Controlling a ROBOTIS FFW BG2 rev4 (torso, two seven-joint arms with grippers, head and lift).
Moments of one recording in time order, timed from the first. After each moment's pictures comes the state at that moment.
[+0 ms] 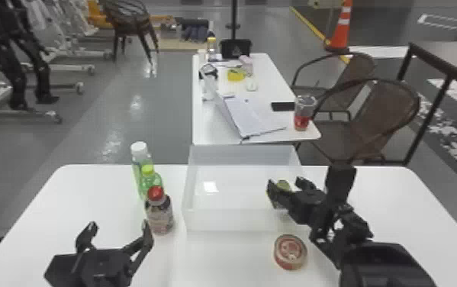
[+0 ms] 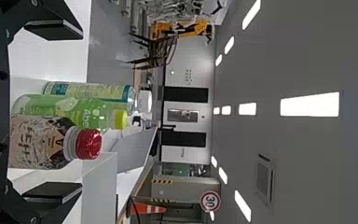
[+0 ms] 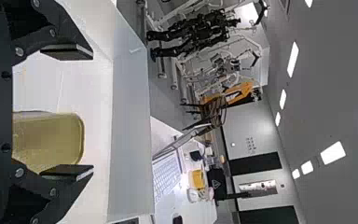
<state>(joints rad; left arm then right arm) 0.26 0.04 -0.01 -1.60 0.07 -0.35 0.04 -0.23 -0.02 0.08 -1.27 -0.21 0.13 0.35</state>
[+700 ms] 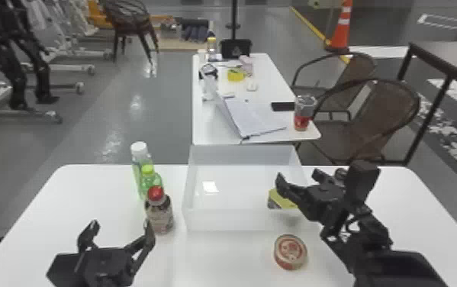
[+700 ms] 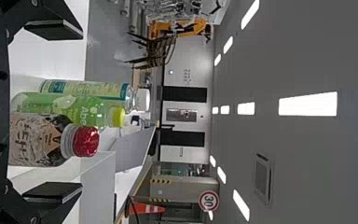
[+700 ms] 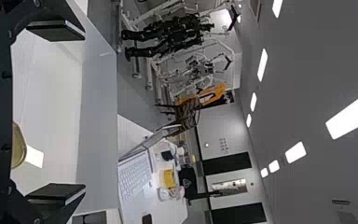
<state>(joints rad) 0.26 0.03 -0.02 -1.60 0.06 -0.36 0.04 -0.13 -0.04 0.06 -1.45 -0.23 0.08 0.35</state>
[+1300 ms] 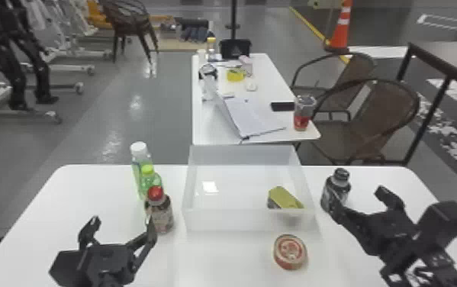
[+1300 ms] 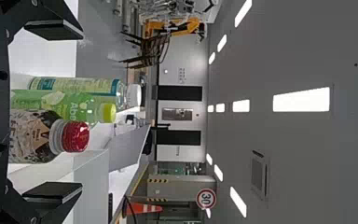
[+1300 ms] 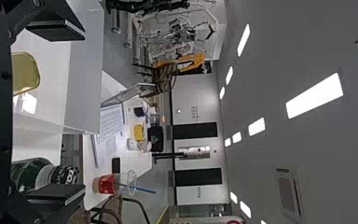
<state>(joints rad) 0.26 0.03 -0.02 -1.62 0.03 -0.35 0.05 0.18 -0.06 -0.10 -1.79 -0.16 -0.02 0.33</state>
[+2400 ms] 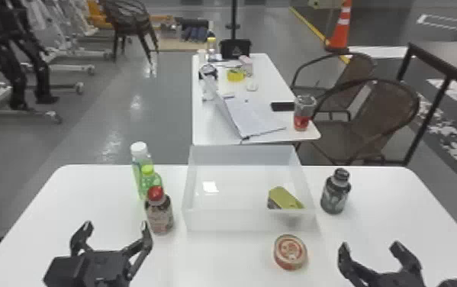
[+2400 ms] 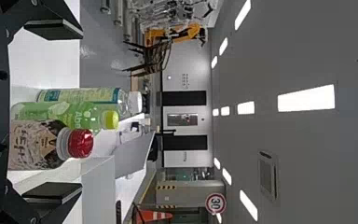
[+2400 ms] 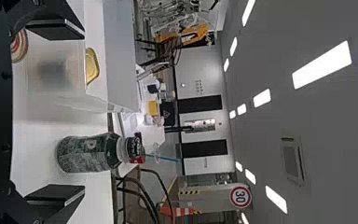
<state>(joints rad) 0.34 0.03 -0.01 -1.74 -0.02 -0.28 0.09 0.38 0.00 -0.09 -1.74 -0.15 -0.24 0.24</state>
